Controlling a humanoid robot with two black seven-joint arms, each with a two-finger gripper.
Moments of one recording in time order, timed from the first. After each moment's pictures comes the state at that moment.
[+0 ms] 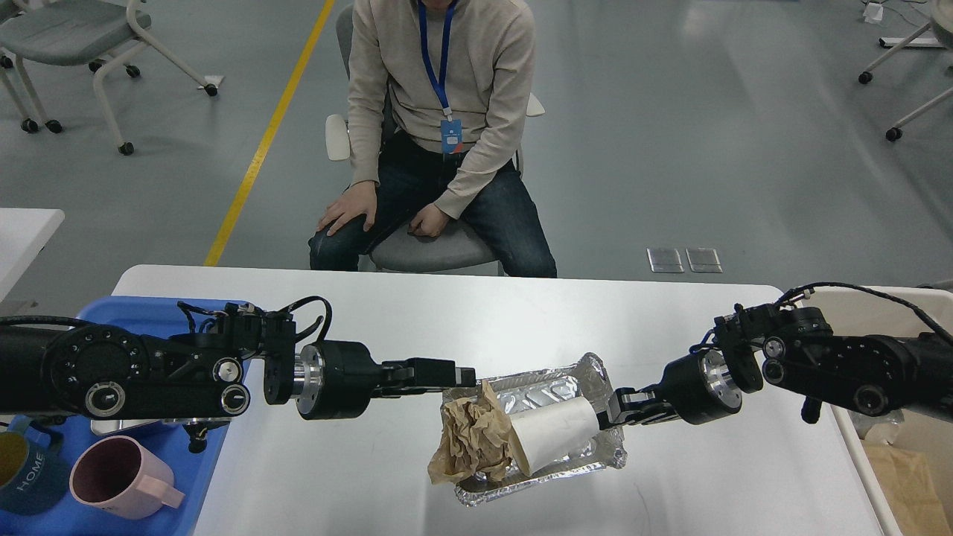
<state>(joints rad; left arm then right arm) -1.33 0.52 0.47 -1.57 0.56 0.02 -0.23 1.03 -0.54 -0.20 1.15 -0.96 0.56 0.29</state>
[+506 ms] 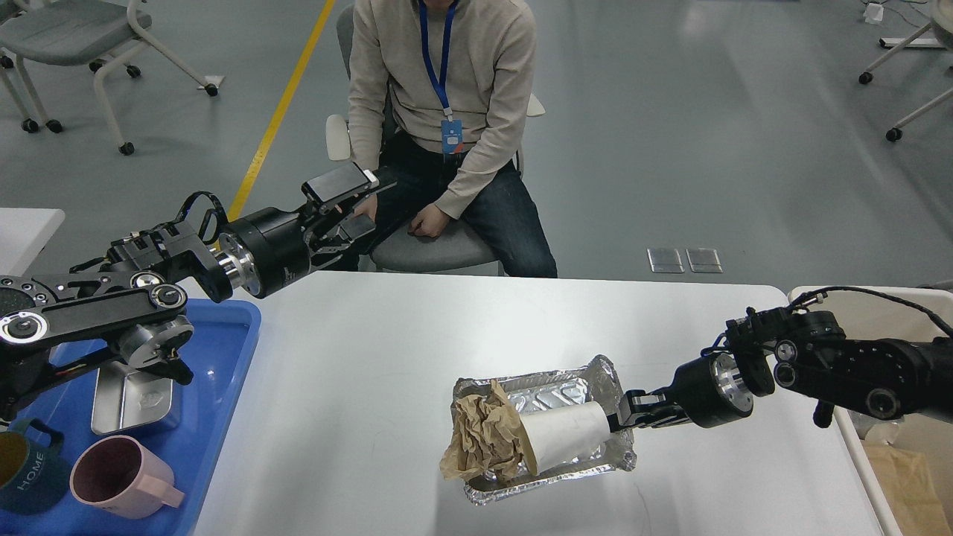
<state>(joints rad) -1.15 0.70 0.06 -1.48 0.34 0.13 -0.28 1.02 -0.56 -0.20 1.15 -0.96 0.56 0.30</state>
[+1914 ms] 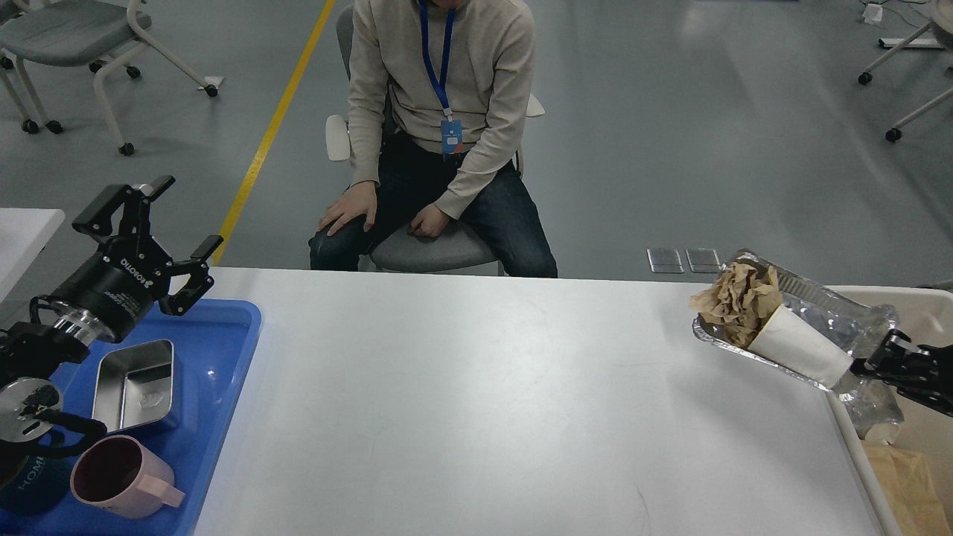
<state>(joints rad) -0.31 0.66 -0.97 -1.22 0.19 -0.29 -0.27 0.86 -0.97 -0.19 0.81 -0.50 0.53 0.30</state>
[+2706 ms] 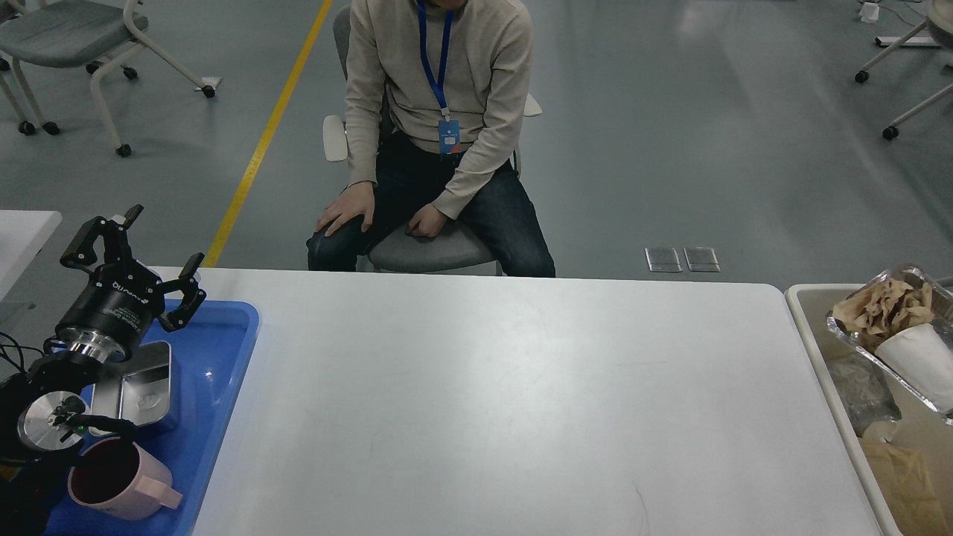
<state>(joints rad) -0.31 0.47 -1.07 -1.02 0.12 -0.29 -0.26 0.56 -0.77 -0.19 0.24 -0.02 0.52 0.29</state>
